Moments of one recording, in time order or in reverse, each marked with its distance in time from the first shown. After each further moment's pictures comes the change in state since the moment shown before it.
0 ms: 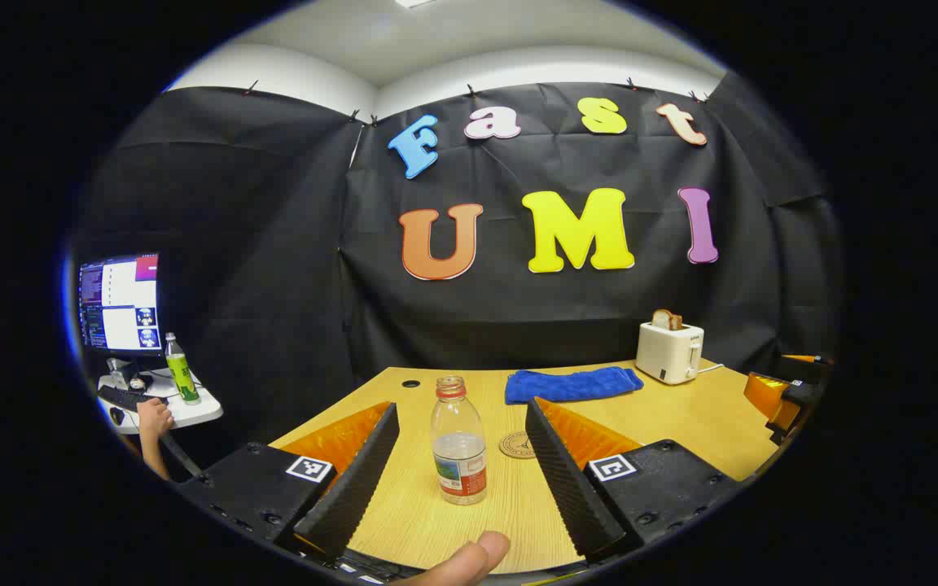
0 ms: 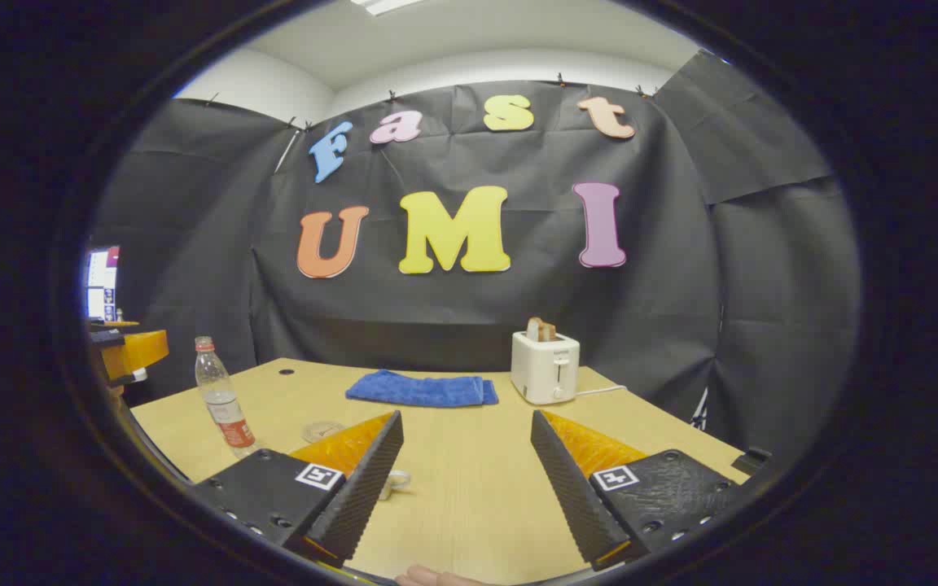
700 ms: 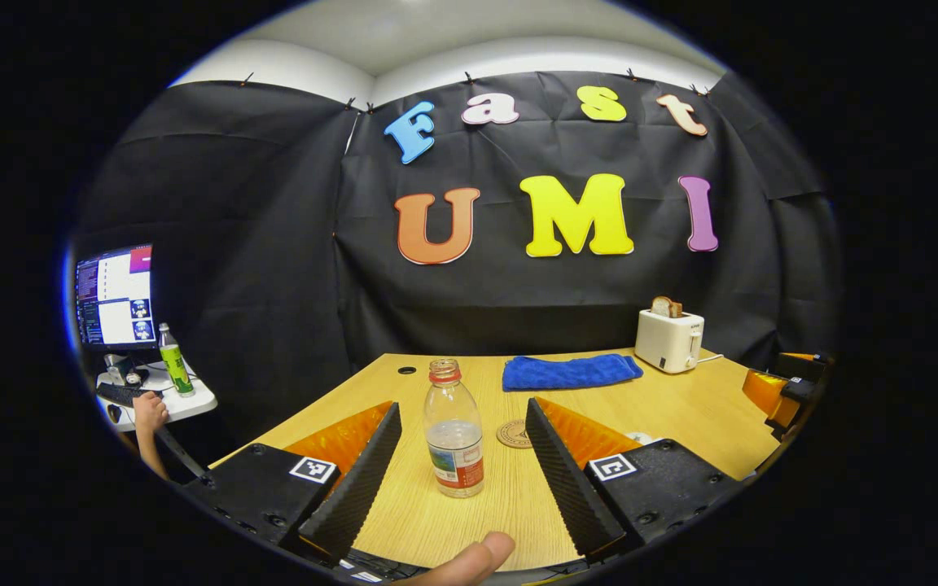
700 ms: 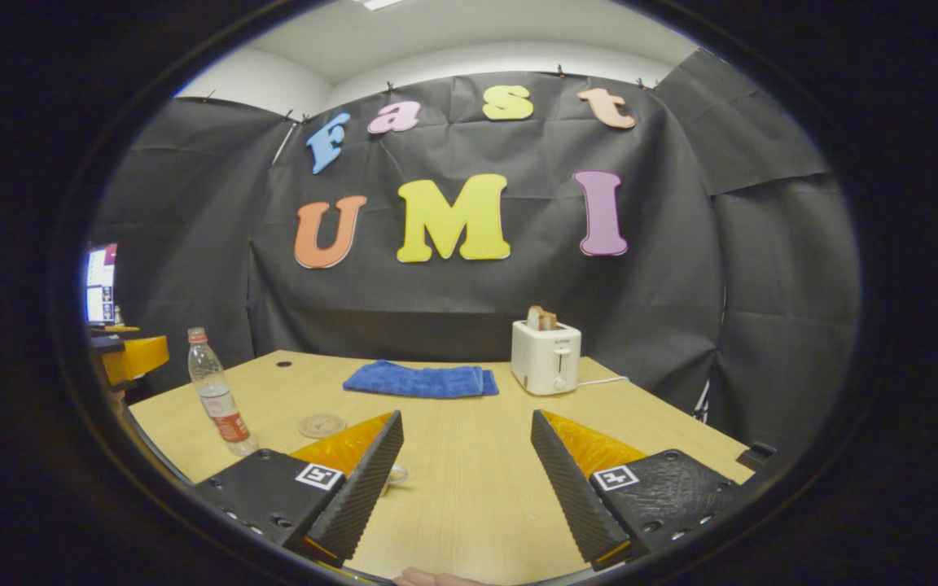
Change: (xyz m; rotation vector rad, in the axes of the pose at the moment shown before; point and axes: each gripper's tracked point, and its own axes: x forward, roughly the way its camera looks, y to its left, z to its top) left arm 0.005 0.006 -0.013 -0.022 0.050 0.004; right arm 0.010 0.003 -0.011 -0.002 0.027 0.002
